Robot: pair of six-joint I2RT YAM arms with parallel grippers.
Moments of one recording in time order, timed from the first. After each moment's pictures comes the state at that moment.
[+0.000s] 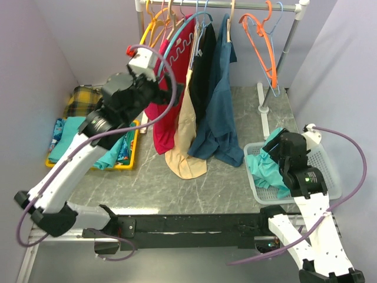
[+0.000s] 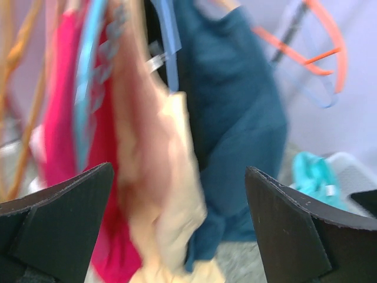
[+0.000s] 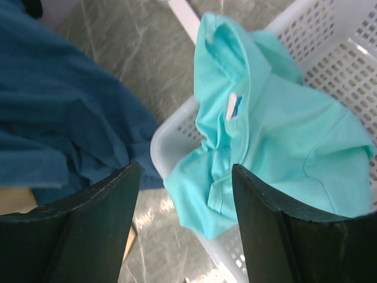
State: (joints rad) left arm -0.69 1.26 1.63 -0.39 -0.18 -0.20; right arm 0.16 0.71 0.96 -0.87 0.46 0.72
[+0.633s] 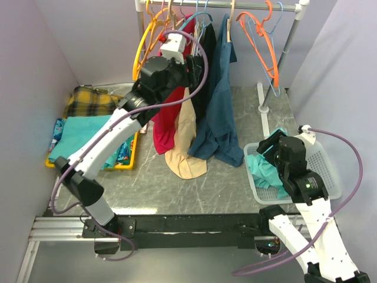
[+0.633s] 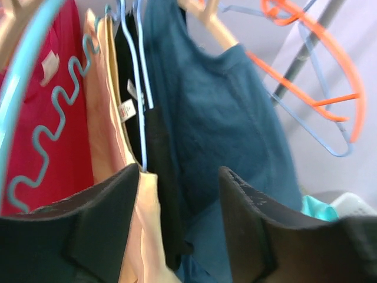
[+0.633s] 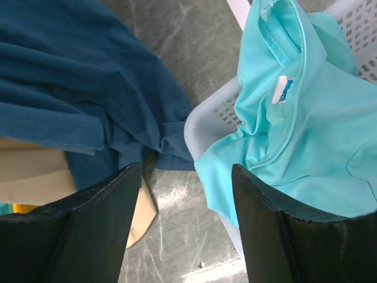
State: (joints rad) left arm -0.70 1.63 1.86 -0.20 -0.17 -0.22; right arm 0.26 0.65 0.92 -0.82 0.40 0.75
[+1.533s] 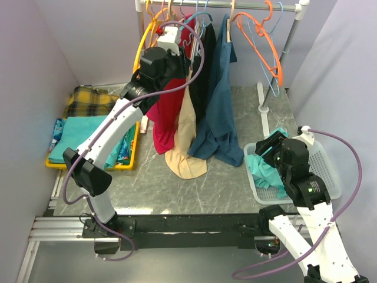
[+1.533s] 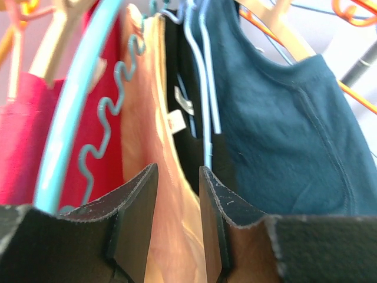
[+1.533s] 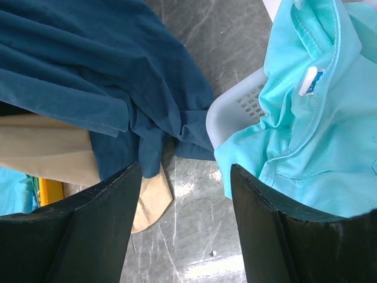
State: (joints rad) left arm -0.61 1.77 2.00 -0.25 -0.17 -0.21; right arm 0.26 0.61 0.92 -0.81 0.30 0.74
